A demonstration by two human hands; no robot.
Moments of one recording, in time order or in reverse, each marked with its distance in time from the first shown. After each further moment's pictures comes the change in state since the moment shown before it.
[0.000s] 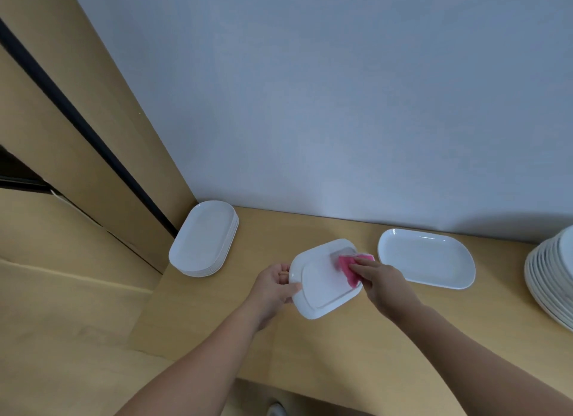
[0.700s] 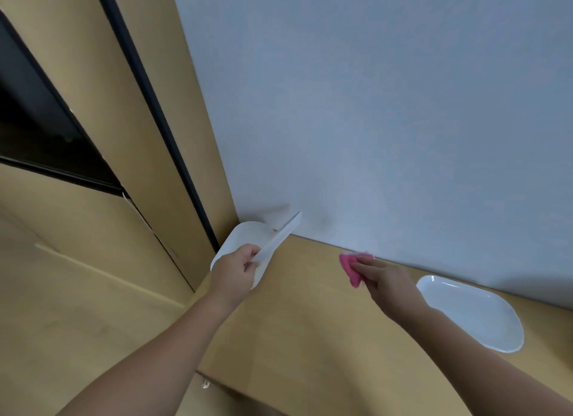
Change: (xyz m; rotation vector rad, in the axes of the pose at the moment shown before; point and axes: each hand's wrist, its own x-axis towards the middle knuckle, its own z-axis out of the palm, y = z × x) left_hand -0.025 0.051 -0.122 0.644 0.564 0.441; right_hand 0.067 -0.063 -0.020 0.004 0.065 -0.224
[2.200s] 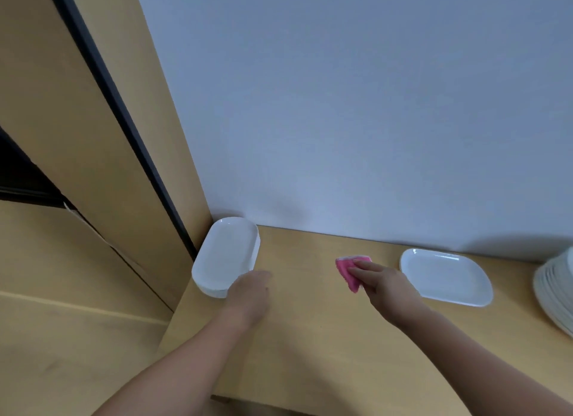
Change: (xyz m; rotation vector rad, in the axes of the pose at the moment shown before) left_hand 0.022 -0.059 0.052 0.467 -0.464 0.160; right_hand -0.021 -0.041 0.019 -0.081 -0.034 0.162
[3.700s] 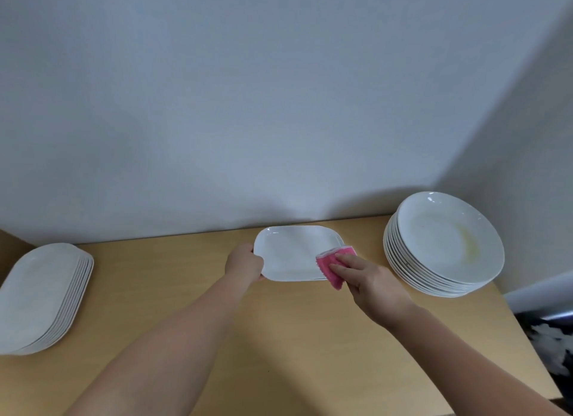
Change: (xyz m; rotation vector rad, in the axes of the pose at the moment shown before) left_hand 0.104 0.324 0.109 -0.688 -0.221 -0.348; right_hand -0.135 0.226 -0.123 -0.069 0.020 0.136
